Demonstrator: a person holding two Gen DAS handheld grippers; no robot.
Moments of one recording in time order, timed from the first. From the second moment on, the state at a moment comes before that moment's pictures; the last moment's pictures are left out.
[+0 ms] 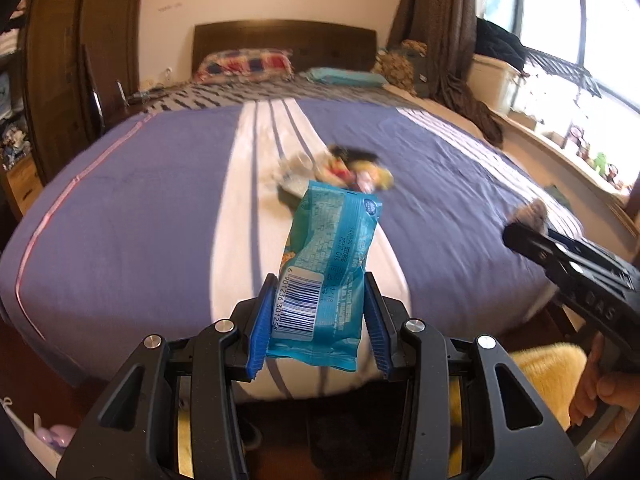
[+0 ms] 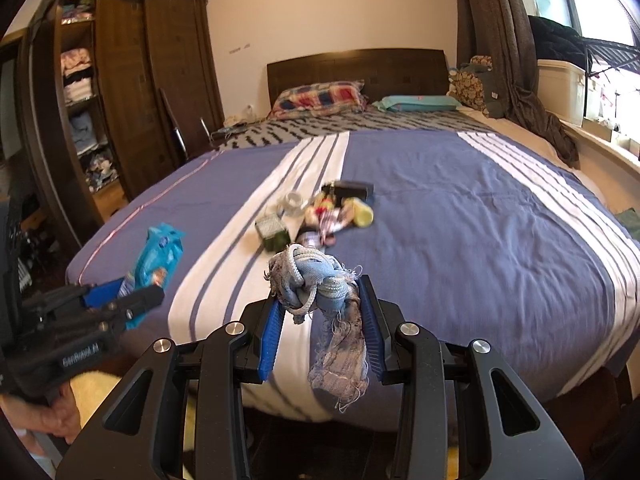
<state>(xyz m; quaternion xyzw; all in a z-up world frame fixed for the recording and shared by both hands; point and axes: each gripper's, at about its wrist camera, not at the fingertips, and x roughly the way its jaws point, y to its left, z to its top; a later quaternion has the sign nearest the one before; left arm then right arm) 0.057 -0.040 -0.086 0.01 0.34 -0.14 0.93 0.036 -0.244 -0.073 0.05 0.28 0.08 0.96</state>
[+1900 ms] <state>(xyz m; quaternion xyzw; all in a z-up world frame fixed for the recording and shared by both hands) 0.069 -0.070 -0.309 0.02 0.60 -0.18 0.78 0.061 -0.239 -0.281 0.09 0.55 0.07 0.83</state>
